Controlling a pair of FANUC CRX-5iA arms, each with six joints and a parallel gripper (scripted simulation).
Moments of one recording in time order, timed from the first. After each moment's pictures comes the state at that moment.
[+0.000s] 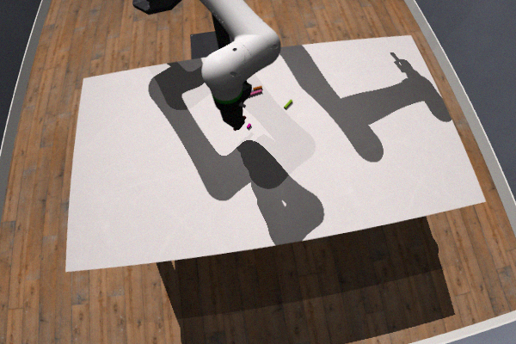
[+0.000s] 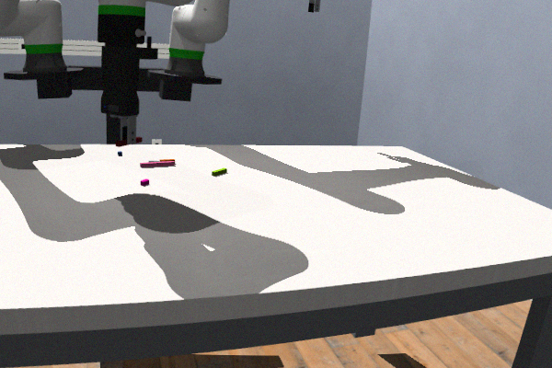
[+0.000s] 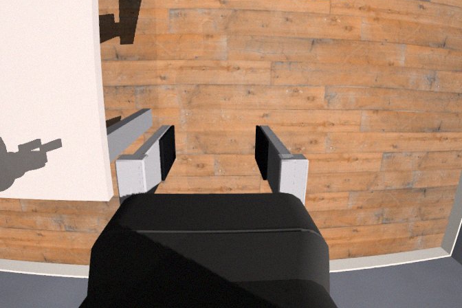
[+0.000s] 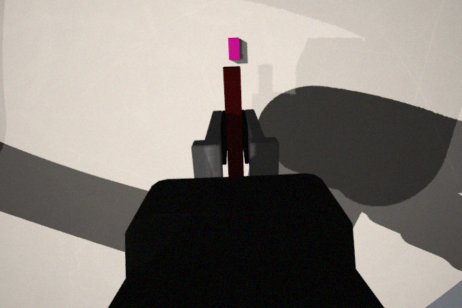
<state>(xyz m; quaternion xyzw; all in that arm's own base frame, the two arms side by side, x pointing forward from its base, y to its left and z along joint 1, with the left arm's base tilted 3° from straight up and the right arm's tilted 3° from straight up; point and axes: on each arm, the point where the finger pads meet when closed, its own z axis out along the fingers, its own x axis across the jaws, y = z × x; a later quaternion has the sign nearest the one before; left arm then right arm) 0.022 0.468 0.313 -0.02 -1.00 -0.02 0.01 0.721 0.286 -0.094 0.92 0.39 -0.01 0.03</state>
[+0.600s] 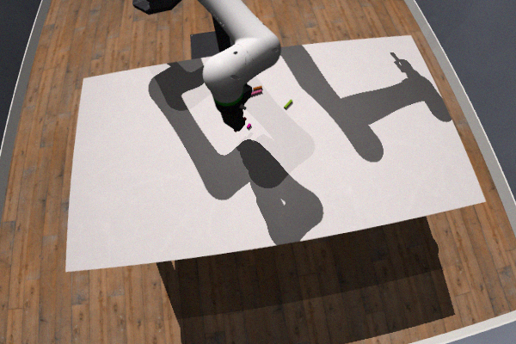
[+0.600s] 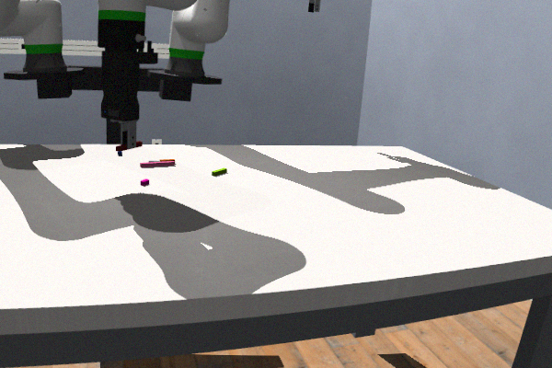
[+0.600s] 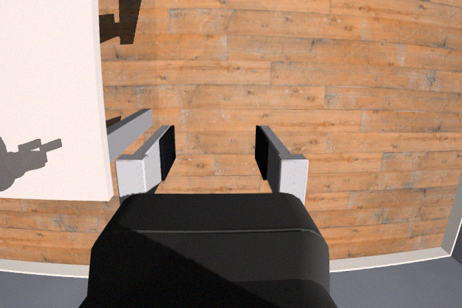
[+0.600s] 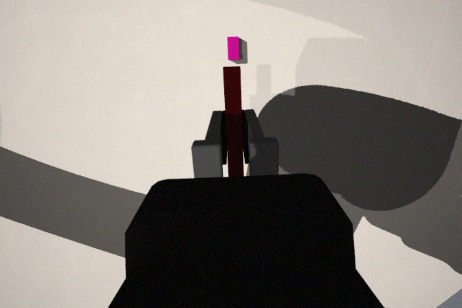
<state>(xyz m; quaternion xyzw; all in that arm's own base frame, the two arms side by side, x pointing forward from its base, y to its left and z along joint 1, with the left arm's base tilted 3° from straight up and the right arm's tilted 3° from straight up) 0.022 0.468 0.313 -0.02 -1.00 -0.02 0.01 0.722 0.285 -0.103 0.92 0.39 -0.01 0.03</state>
